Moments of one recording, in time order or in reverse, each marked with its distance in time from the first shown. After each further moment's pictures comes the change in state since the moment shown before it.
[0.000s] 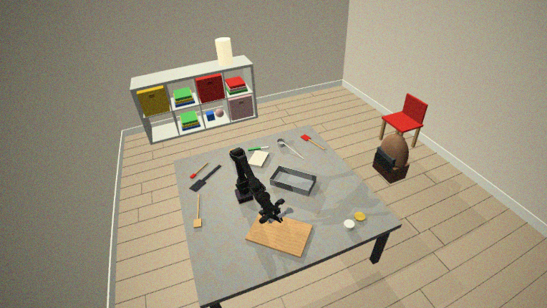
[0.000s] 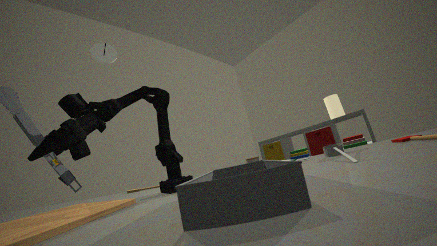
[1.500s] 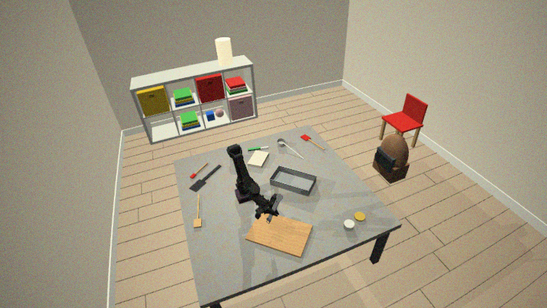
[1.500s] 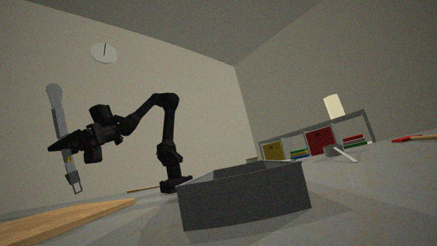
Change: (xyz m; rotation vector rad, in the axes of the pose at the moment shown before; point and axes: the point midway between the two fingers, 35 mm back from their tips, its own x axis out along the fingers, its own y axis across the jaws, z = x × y) arm -0.038 -0.012 0.016 -0.076 0.329 -0.004
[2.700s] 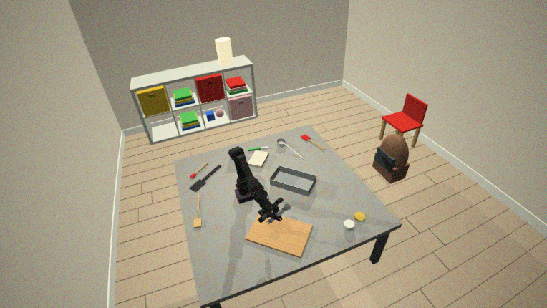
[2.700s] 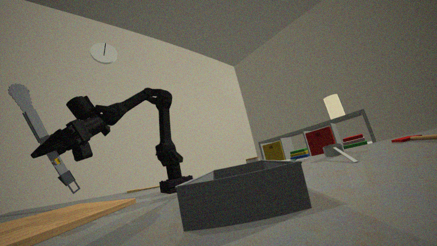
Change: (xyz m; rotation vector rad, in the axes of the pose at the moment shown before) arm 0.033 0.011 -0.004 0.050 -0.232 0.004
